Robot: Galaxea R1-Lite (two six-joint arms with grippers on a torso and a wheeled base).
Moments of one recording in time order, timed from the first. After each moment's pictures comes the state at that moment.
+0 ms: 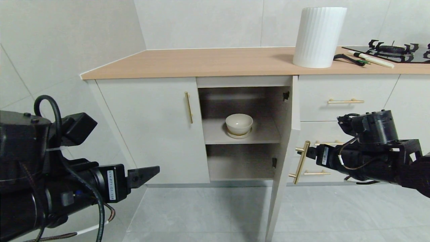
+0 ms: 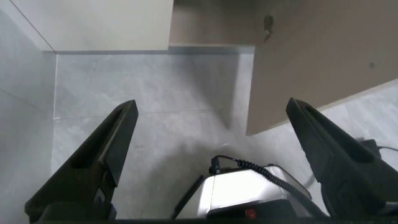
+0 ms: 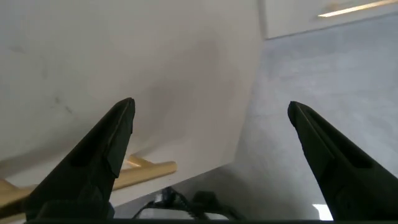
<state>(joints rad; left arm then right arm) -0.53 1.25 -0.74 0.03 0.22 -0.40 0.37 1.70 -0.80 -0.34 -0.07 0.49</state>
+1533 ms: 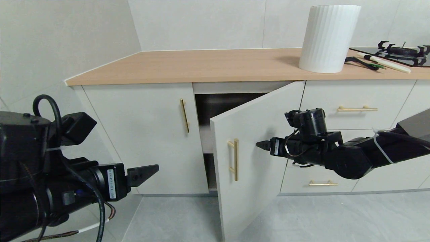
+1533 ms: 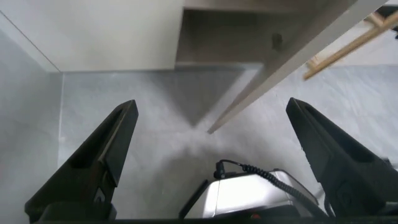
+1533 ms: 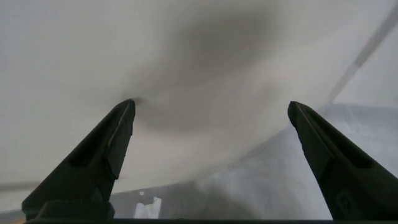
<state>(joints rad) -0.52 1.25 -0.73 0.01 0.24 -0.38 0.48 2.04 -1.12 -0.44 -0.03 0.43</state>
